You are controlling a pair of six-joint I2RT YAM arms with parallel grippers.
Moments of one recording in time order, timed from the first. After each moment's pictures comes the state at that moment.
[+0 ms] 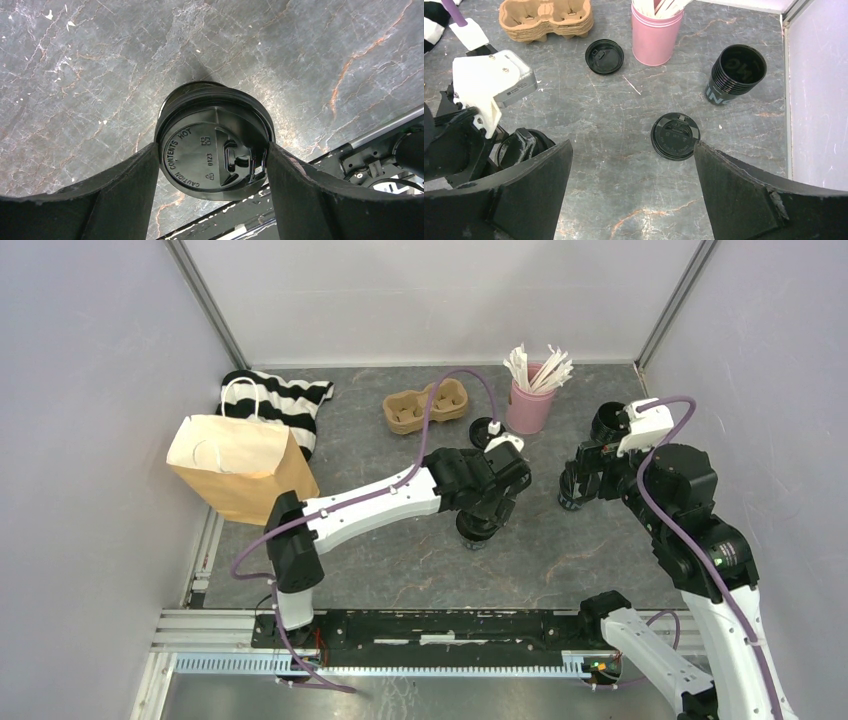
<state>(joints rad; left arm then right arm) -1.14 1.84 1.76 -0.94 -0.31 -0.56 0.33 0.74 1.24 -0.86 0.12 0.04</state>
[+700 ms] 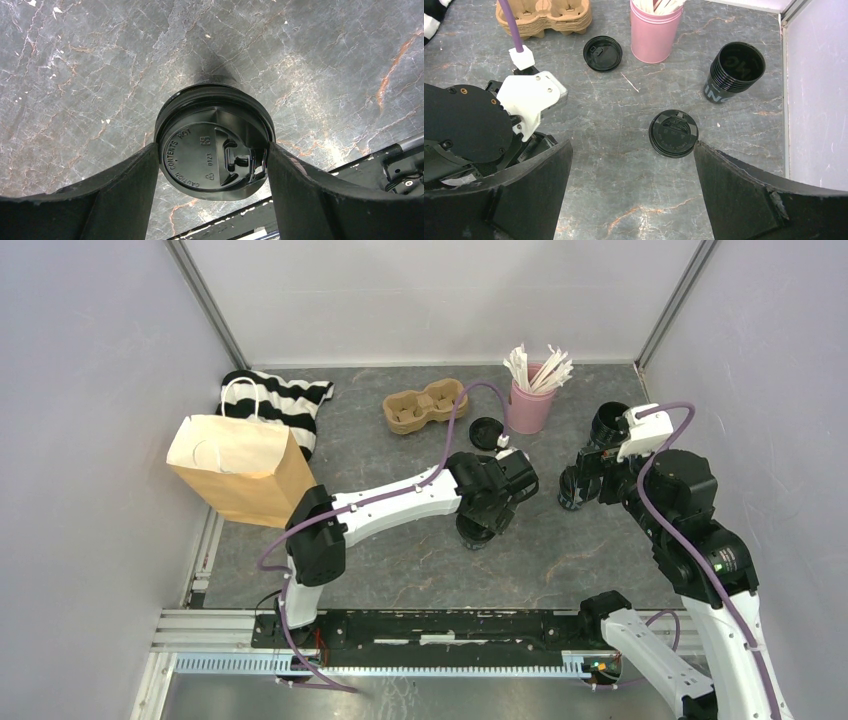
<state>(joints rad) -1.14 1.97 1.79 -0.99 -0.31 -0.50 0.33 0.70 1.21 -0.86 0.13 0.03</state>
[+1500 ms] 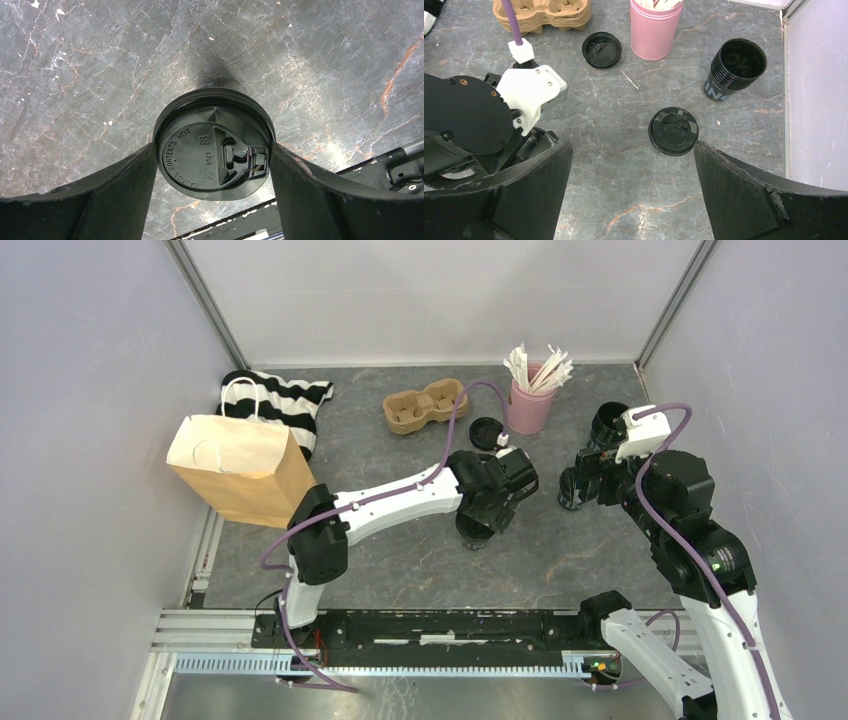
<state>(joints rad) -1.13 1.98 1.80 -1.00 -0.31 -0.50 0.33 0.70 1.20 -0.86 0.13 0.02</state>
